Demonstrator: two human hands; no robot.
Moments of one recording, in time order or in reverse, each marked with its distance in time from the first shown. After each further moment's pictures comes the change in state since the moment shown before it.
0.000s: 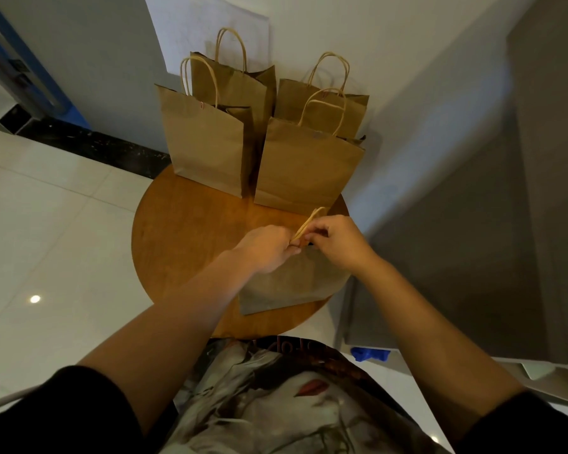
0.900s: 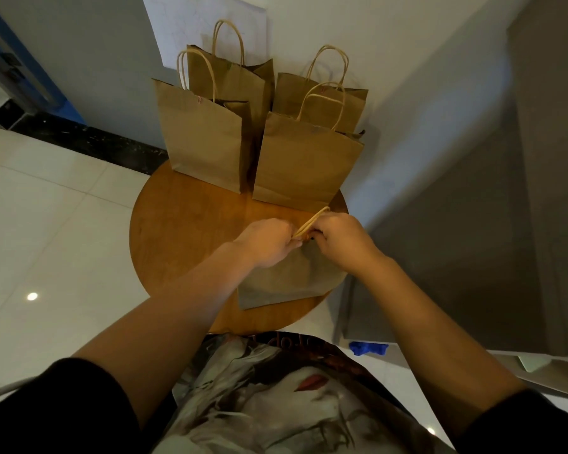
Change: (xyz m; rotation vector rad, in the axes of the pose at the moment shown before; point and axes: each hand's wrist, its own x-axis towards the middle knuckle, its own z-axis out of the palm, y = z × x) left_hand -0.002 0.002 -0.006 0.029 -0.024 0.032; right_hand -0.006 -0.002 -0.003 -0.464 0.016 -0.148
